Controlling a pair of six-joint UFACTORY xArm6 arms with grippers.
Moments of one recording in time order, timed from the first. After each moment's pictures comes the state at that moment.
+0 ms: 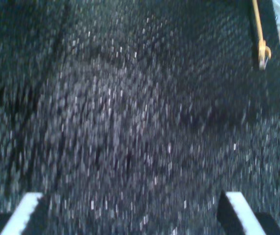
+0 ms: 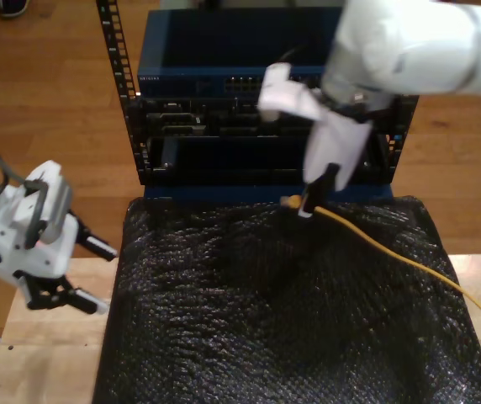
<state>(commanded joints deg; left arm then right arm) 19.6 -16.2 -46.7 -39.6 88.5 -247.2 14.6 -5.7 -69.5 18.3 76.2 -67.3</state>
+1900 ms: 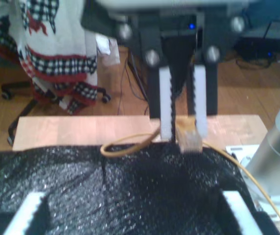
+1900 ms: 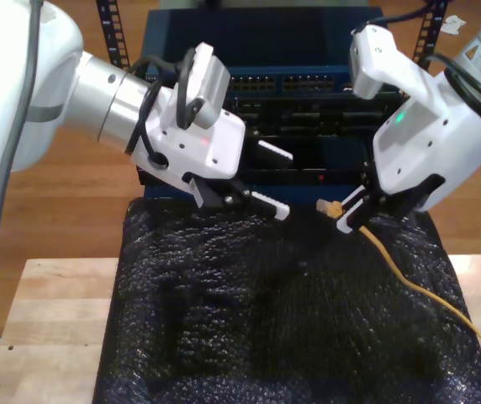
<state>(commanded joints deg) -2.6 -15.0 -56.1 -64.6 89.4 -256.7 6.5 -26.7 -58.2 33.2 86.5 -75.4</state>
